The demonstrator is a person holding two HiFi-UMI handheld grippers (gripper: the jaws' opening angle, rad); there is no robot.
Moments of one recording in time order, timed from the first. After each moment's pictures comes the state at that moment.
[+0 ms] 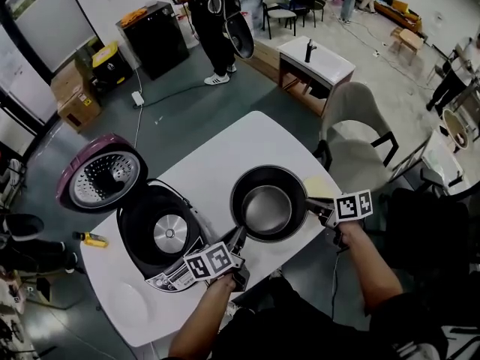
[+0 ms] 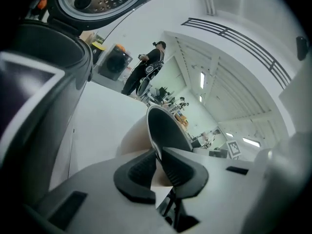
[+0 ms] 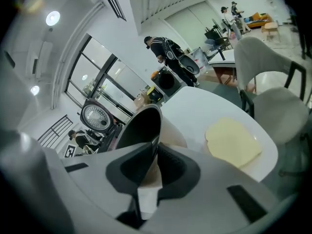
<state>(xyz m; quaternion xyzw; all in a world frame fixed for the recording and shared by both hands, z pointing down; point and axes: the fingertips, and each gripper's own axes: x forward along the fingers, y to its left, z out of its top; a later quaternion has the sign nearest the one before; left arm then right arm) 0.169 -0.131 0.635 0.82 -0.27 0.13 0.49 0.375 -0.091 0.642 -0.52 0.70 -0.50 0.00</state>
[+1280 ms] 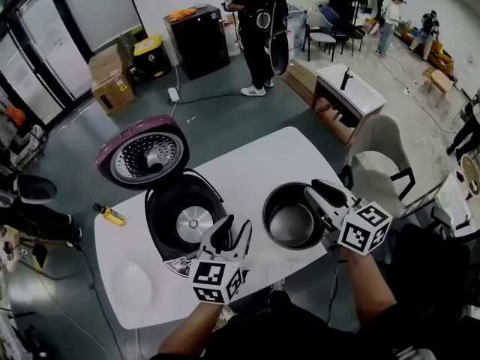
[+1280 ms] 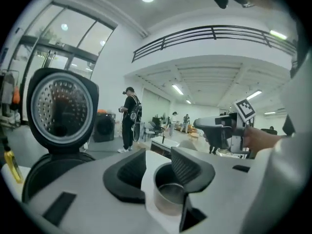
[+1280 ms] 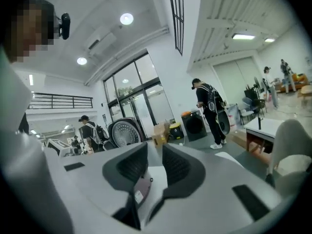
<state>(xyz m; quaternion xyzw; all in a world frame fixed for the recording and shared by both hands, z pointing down) 0.102 -0.145 0.471 0.92 -0.36 0.09 0.14 0.281 -0.143 0.428 -0.55 0.81 -0.19 0.03</state>
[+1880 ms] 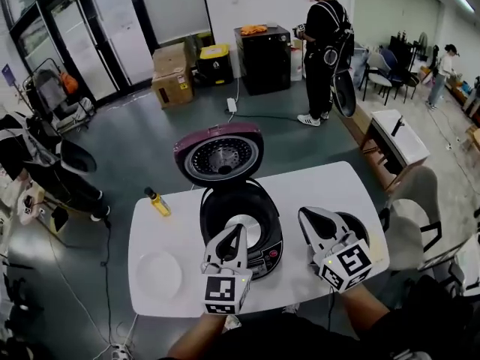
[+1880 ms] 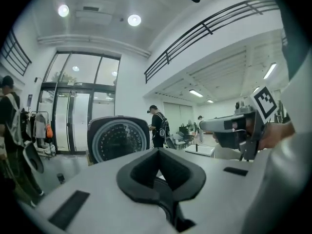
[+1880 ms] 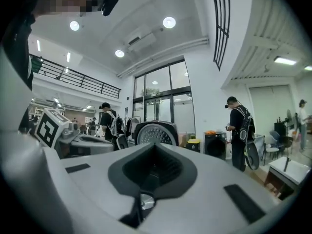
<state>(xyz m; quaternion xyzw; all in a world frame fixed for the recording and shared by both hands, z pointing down) -0.044 -0.161 0.407 0.85 -0.51 0.07 0.02 0.092 -0.168 0.376 -0.46 0.89 -0.01 -0.01</state>
